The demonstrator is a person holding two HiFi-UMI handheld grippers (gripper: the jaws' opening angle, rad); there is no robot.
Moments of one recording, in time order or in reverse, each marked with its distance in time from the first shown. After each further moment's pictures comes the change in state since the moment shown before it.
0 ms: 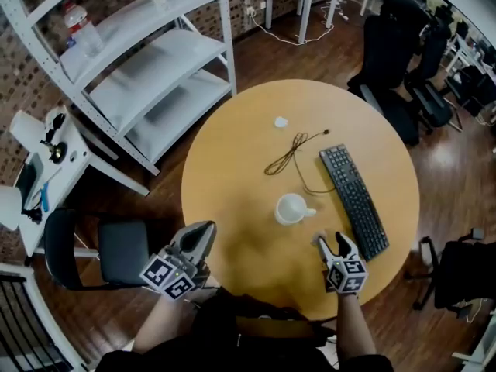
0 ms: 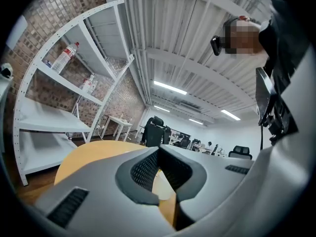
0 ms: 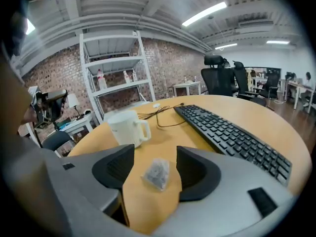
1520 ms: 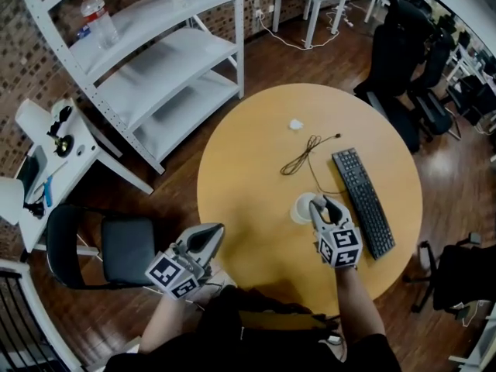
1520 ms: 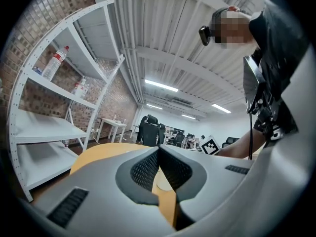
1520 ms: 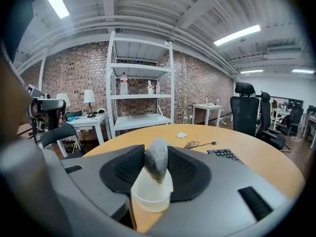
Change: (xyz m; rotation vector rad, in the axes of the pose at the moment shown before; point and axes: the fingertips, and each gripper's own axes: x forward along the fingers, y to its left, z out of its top) left arm -0.037 0.011 0.005 0.088 0.040 -0.061; right arm 0.055 0.109 0.123 -0.269 -0.140 0.103
